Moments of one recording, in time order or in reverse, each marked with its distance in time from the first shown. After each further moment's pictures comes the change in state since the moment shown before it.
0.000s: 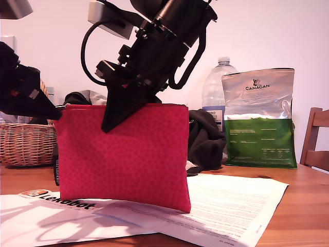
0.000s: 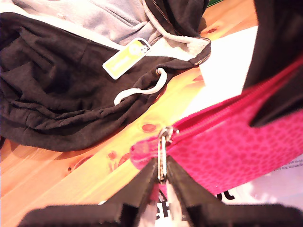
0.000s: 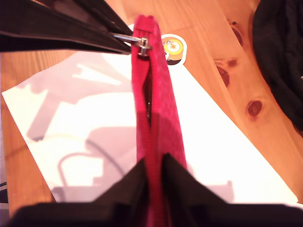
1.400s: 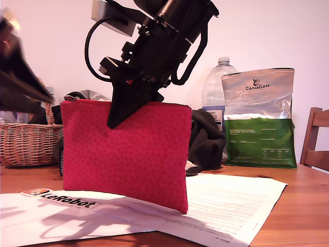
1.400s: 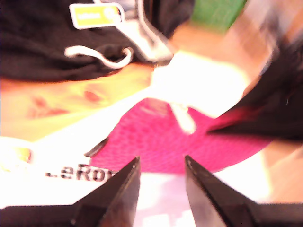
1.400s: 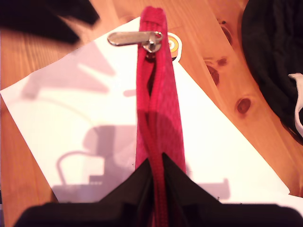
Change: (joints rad) left arm 0.370 0.000 0.108 -0.247 0.641 -0.518; right arm 0.000 -0.006 0.017 -0.023 0.013 0.000
